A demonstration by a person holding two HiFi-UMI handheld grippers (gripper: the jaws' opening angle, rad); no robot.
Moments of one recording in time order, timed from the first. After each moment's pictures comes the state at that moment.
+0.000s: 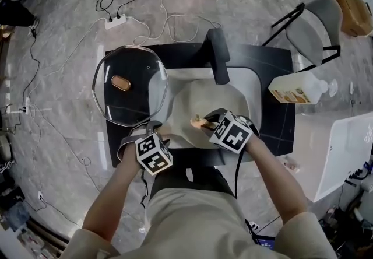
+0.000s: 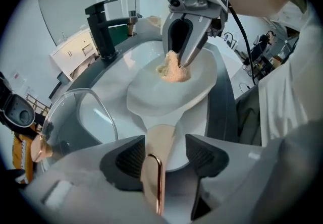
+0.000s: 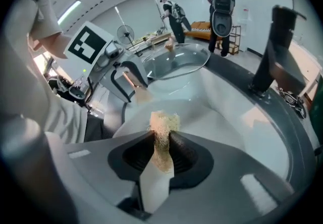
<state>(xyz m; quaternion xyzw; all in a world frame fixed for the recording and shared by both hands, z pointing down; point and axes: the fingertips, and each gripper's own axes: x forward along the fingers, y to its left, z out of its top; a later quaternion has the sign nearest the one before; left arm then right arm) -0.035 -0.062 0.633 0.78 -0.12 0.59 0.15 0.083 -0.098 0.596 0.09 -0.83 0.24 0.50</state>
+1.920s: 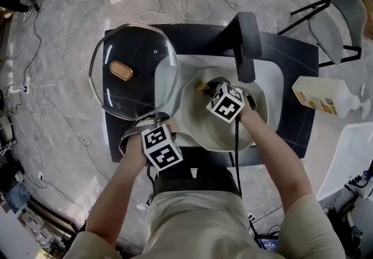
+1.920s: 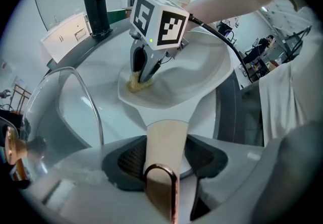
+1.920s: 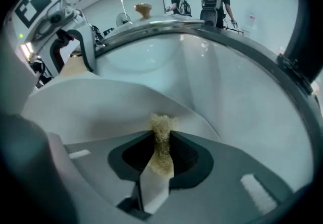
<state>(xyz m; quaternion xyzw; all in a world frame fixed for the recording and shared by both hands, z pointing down) -0.043 -0.058 0.673 0.75 -0.08 0.63 0.20 0.061 -0.185 0.733 0.12 -0.83 0.16 0.53</state>
